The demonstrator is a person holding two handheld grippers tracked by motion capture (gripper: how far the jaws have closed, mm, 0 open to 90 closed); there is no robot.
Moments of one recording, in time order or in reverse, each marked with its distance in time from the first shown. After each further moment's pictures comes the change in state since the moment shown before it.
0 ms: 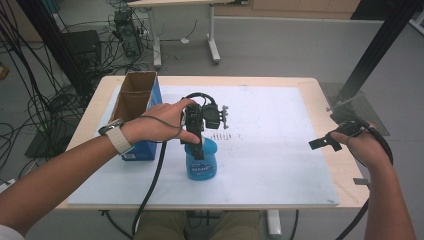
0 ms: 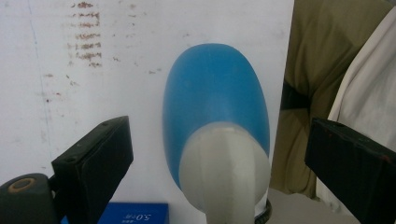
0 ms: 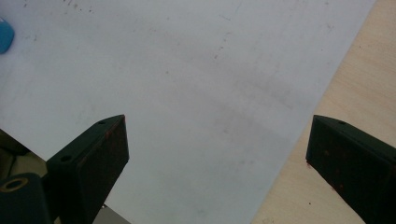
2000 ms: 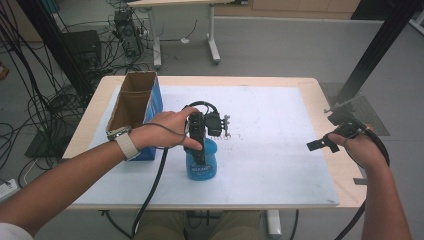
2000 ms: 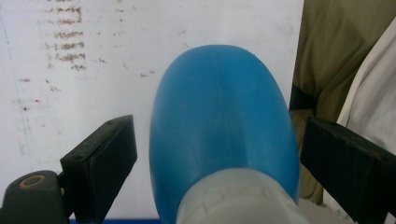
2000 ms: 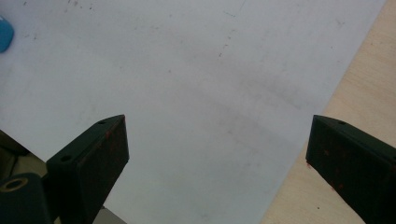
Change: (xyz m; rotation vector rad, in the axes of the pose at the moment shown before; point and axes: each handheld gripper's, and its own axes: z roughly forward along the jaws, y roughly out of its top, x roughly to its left) left arm 0.004 0.005 0.032 0.011 -0.013 0.010; right arm -0.001 -0.002 0.008 0.003 0.012 0.003
